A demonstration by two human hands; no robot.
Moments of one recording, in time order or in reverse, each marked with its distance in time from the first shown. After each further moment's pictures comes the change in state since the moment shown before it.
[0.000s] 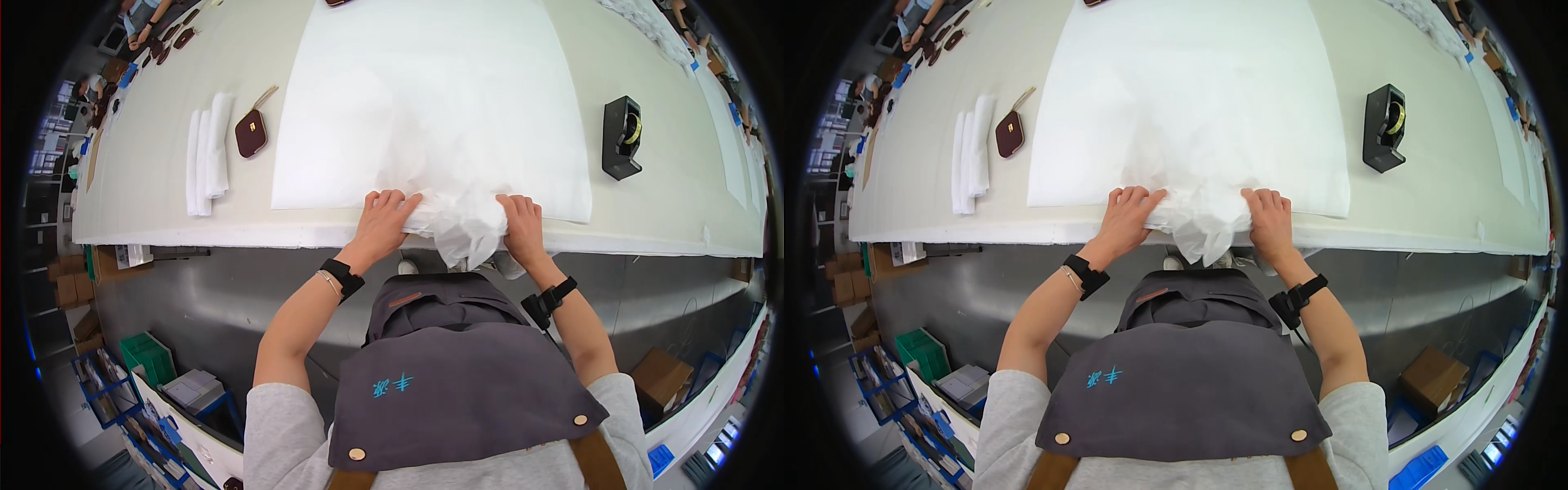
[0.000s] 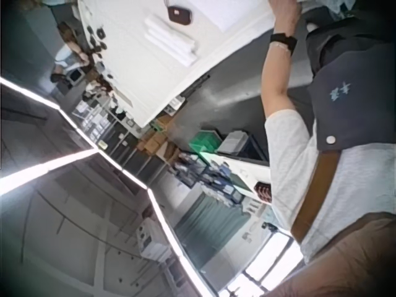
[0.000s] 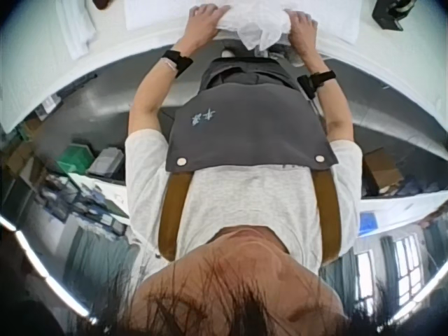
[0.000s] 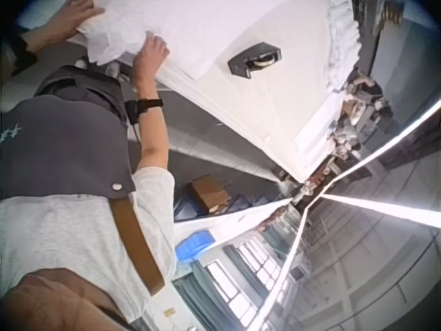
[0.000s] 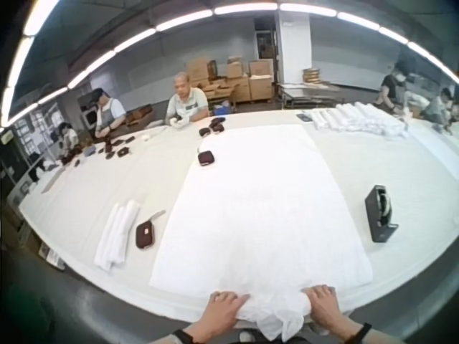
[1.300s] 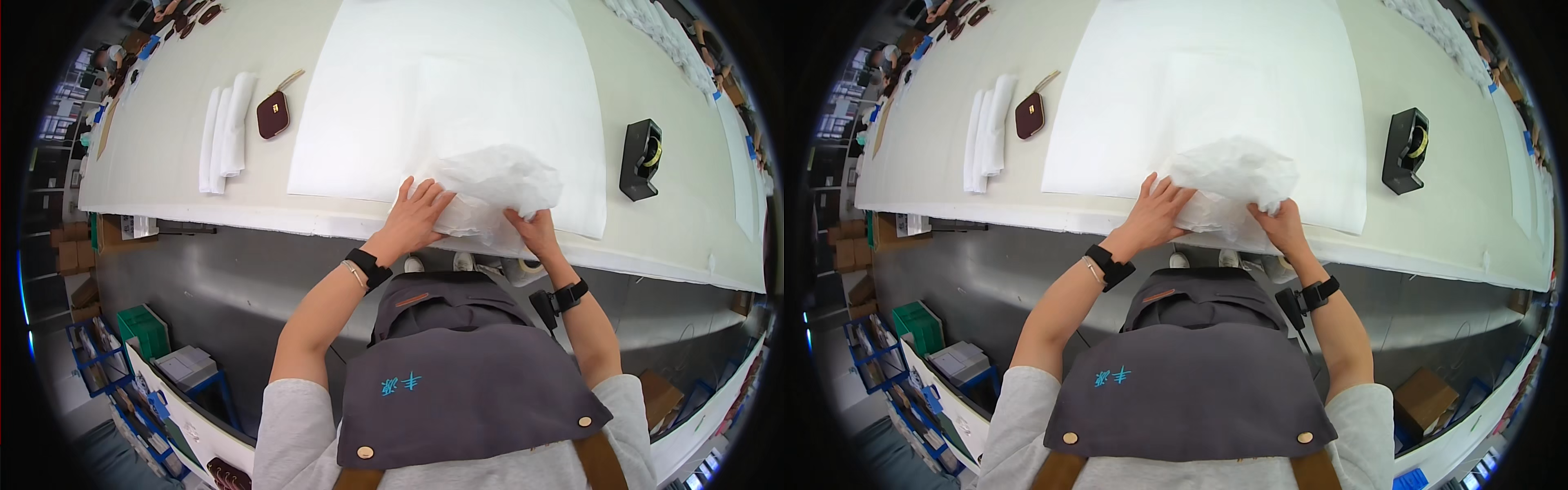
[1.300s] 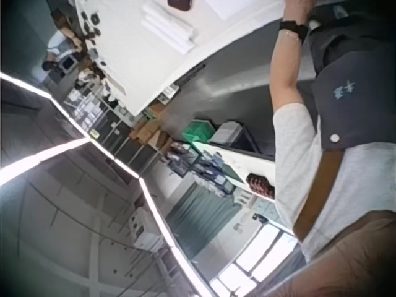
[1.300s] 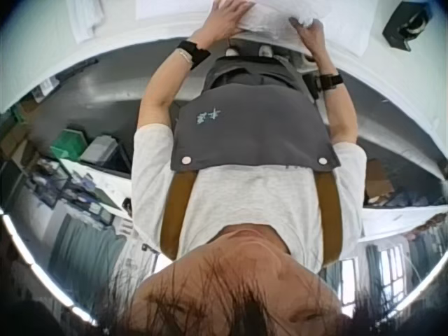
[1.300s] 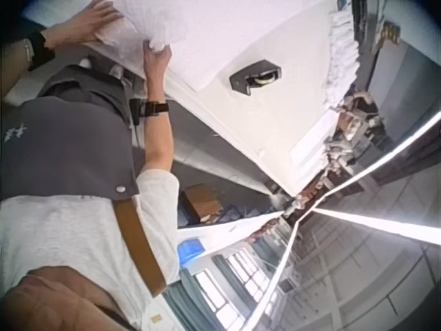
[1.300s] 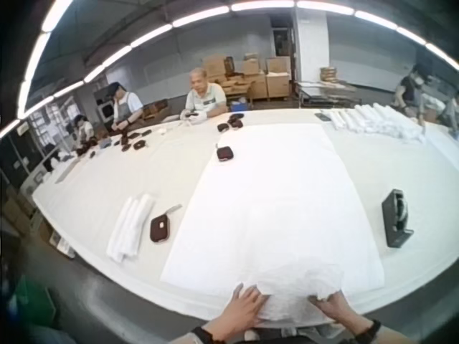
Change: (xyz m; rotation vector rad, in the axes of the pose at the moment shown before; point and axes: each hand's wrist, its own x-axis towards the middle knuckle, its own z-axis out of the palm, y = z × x) left_hand 0.009 0.013 0.003 -0.023 0.067 0.047; right_hand 0.027 0.000 0.001 0.869 -0.193 0.423
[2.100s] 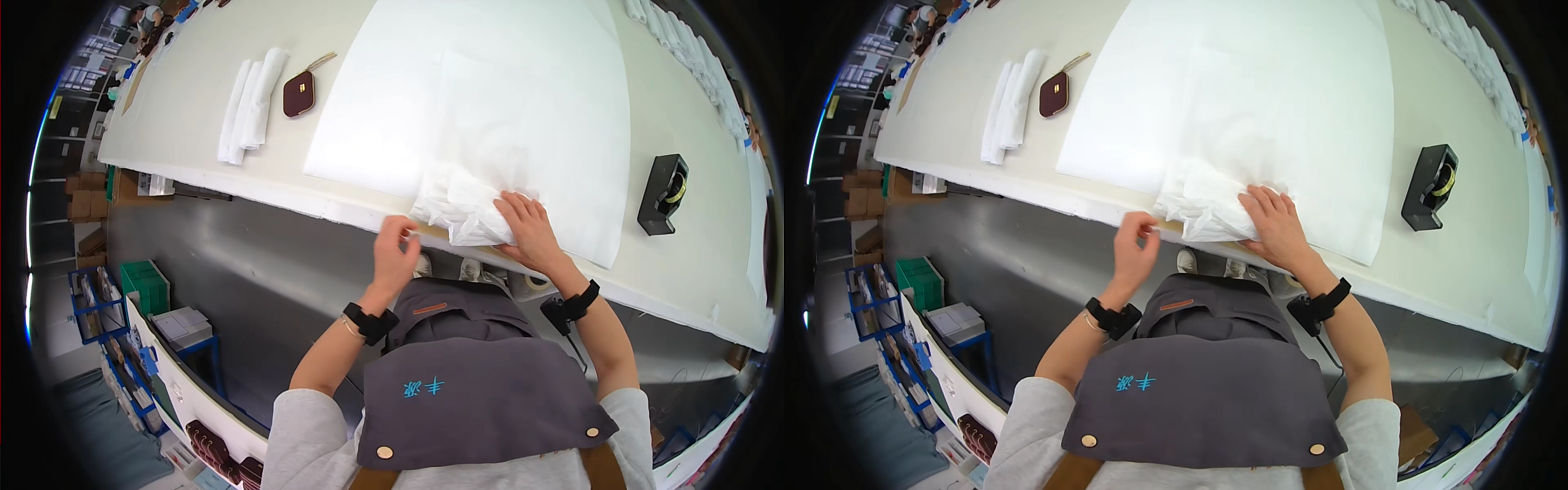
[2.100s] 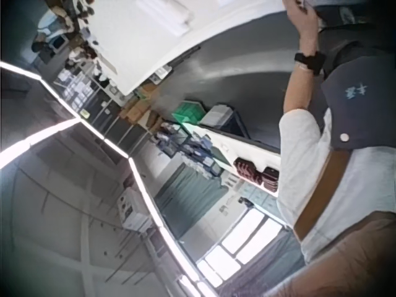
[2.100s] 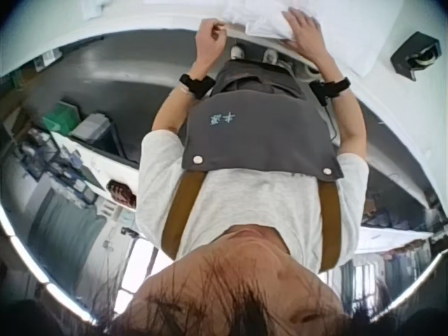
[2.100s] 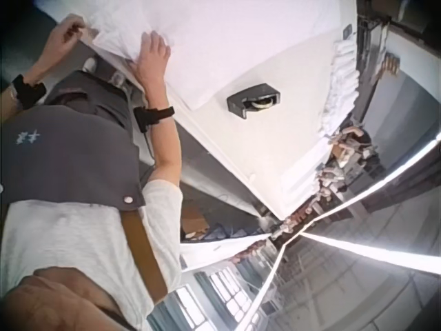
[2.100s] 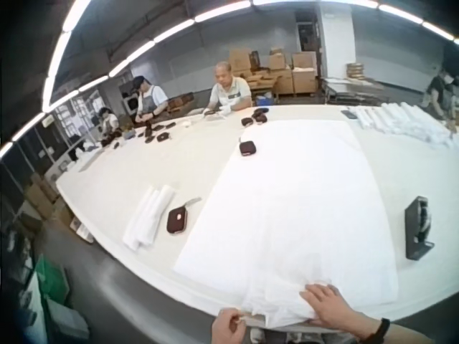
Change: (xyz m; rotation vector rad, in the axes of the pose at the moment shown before) left_hand -0.059 0.039 0.018 -0.619 0.626 -0.619; right_hand 0.017 -0.029 0.001 -0.896 -0.415 -0.470
